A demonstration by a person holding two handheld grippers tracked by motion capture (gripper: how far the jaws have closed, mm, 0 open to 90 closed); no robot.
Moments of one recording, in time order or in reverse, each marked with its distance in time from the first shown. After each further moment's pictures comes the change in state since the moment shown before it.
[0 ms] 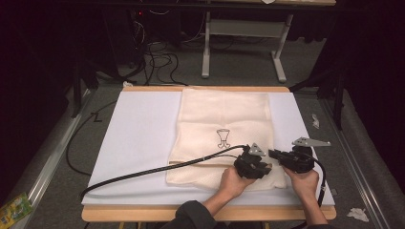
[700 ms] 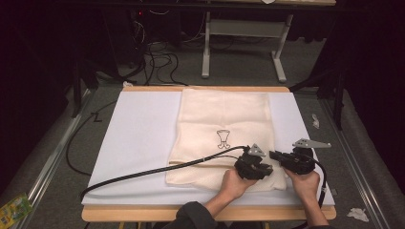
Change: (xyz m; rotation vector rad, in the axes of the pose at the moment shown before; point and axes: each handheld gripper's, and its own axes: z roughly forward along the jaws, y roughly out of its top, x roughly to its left) left arm -0.004 -0.001 0.000 -0.021 -0.032 -0.015; right arm -0.001 -0.005 -0.001 0.005 -0.003 -0.007
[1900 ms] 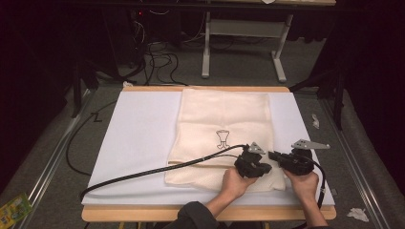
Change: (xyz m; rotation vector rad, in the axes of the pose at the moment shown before) left arm 0.002 0.003 0.000 0.007 0.016 -0.046; right arm 0.003 -0.002 0.002 -0.009 0.000 -0.016
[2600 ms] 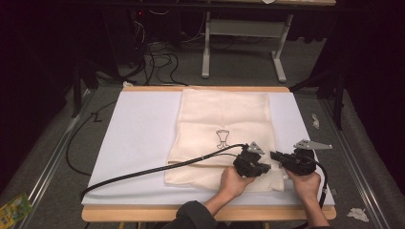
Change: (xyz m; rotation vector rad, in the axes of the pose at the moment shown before) left arm 0.003 0.002 -0.004 0.020 -0.008 0.013; right arm -0.005 -0.002 -0.003 -0.004 -0.004 0.005
